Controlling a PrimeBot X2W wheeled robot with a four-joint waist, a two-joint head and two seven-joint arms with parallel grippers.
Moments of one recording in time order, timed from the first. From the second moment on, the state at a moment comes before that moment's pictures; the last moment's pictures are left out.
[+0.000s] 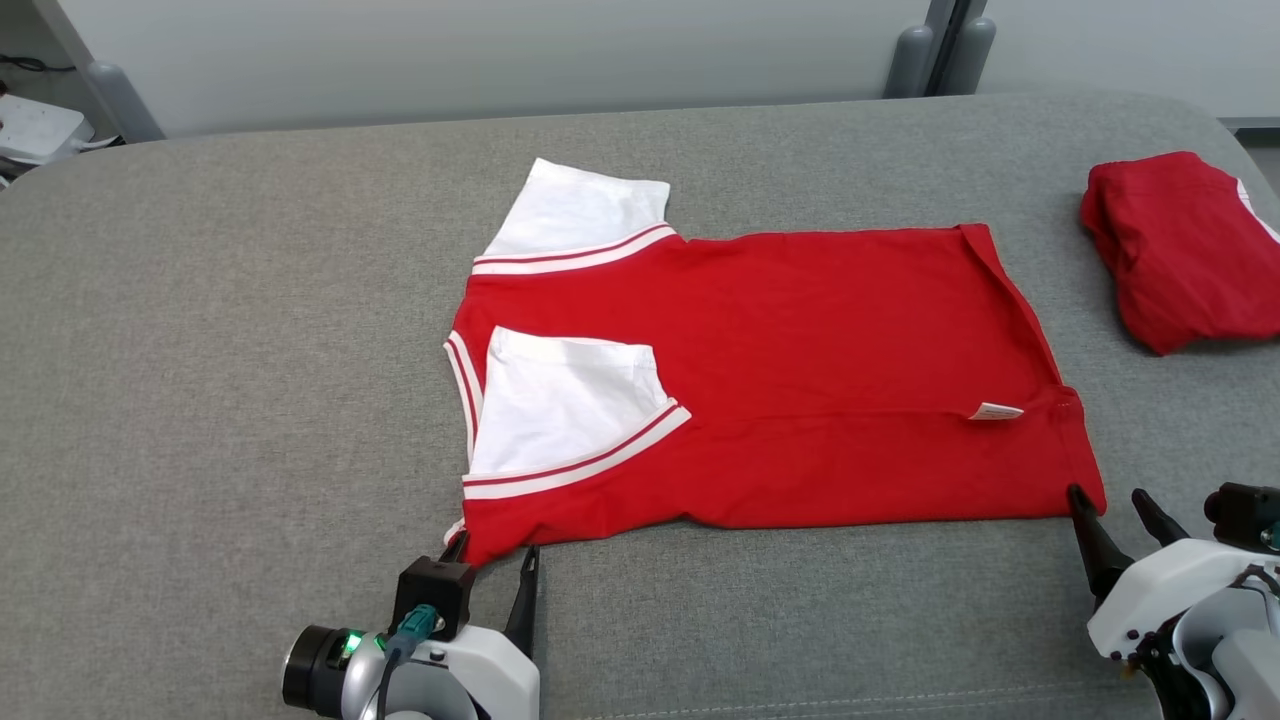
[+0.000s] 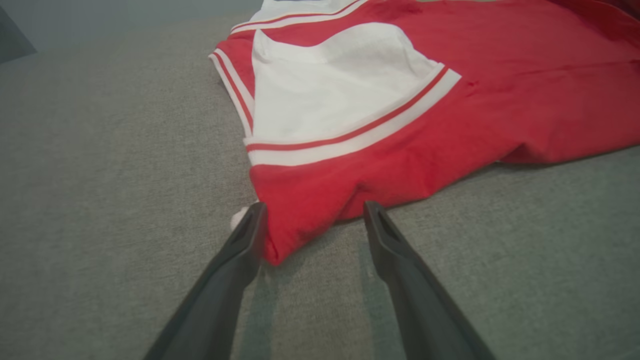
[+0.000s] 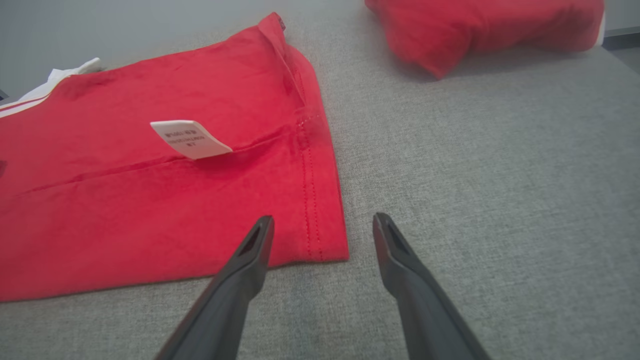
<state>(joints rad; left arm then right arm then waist) -0.24 0.15 -0.60 0.52 -0.43 0.24 -0.16 -0.43 -0.37 0.50 0.90 0.82 0.13 -0.25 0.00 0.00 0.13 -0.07</state>
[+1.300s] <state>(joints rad) -0.23 0.20 -0.63 0.55 -0.42 0.31 -0.12 -0.44 -0.37 0.53 0.91 0.85 0.13 -0.25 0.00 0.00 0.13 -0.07</state>
